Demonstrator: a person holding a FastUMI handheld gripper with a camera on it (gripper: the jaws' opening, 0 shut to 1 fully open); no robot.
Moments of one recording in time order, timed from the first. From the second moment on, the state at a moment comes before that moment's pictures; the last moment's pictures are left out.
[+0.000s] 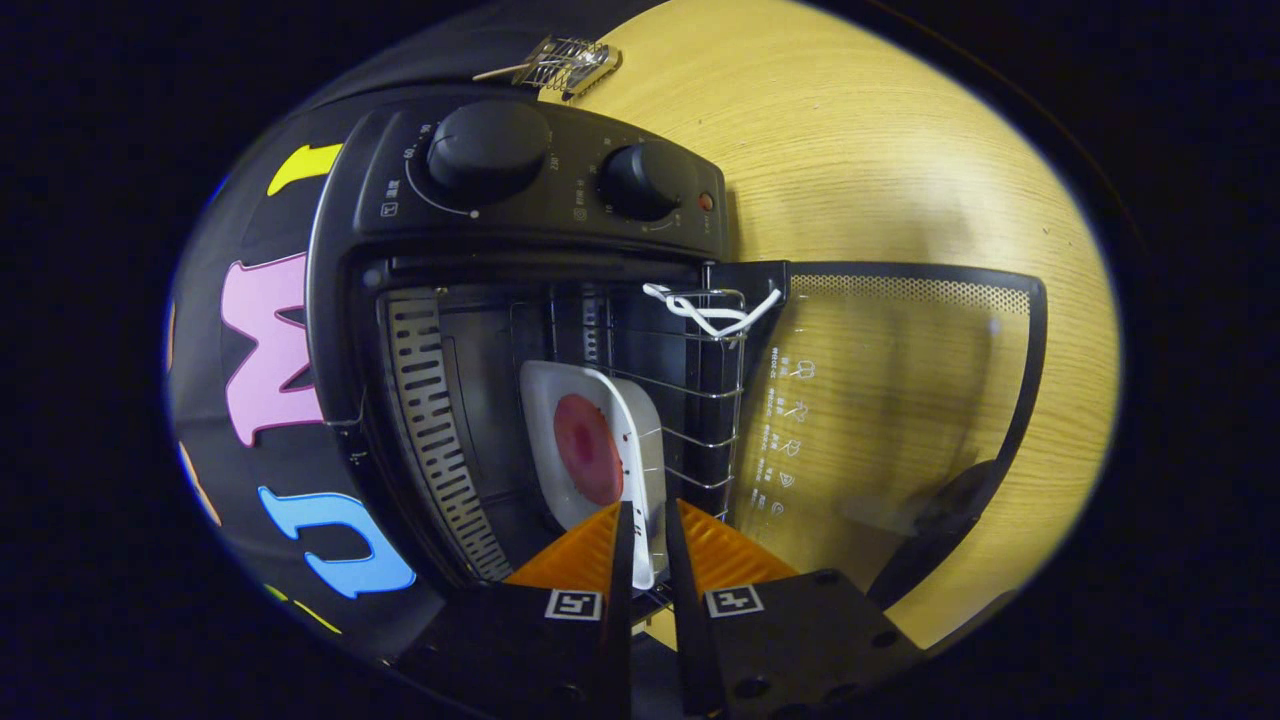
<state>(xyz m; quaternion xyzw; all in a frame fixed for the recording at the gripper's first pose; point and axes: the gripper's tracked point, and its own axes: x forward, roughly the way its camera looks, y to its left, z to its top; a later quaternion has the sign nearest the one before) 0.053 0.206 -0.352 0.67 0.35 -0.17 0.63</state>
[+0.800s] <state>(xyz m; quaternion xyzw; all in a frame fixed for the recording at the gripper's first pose) 0.006 0.182 -0.266 0.58 0.36 -0.02 0.73</state>
